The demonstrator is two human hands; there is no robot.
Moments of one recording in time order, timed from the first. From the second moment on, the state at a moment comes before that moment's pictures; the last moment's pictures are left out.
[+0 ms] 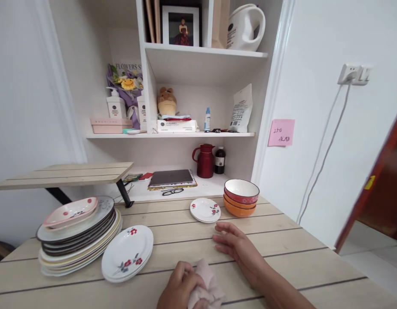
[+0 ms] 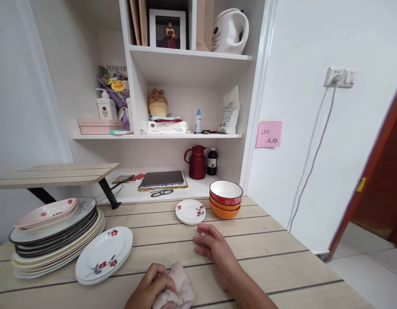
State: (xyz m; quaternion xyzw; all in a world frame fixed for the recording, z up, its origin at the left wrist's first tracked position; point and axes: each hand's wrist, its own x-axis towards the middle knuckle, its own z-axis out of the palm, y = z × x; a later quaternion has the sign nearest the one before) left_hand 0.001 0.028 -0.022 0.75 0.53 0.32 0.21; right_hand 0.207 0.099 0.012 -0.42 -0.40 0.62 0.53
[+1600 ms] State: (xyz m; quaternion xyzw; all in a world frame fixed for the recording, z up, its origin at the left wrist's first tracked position) left_hand 0.000 0.017 -0.001 0.66 0.51 0.41 0.37; right_hand 0.027 0.145 0.039 -0.54 -0.58 0.55 0.27
